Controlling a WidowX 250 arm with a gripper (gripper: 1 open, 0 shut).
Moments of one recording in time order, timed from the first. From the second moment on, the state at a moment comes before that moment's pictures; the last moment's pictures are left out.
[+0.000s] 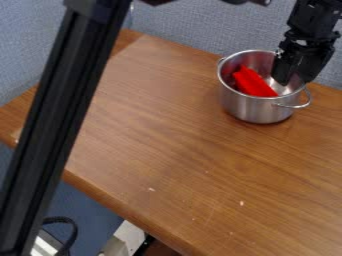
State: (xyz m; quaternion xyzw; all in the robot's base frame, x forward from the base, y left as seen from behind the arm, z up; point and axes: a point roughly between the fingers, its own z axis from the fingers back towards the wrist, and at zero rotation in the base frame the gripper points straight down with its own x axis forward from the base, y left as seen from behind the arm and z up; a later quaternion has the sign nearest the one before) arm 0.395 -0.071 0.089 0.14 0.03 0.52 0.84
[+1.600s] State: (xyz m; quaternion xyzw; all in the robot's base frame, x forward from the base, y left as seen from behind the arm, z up) arm 0.420 -0.073 0.090 0.15 0.02 0.49 0.86
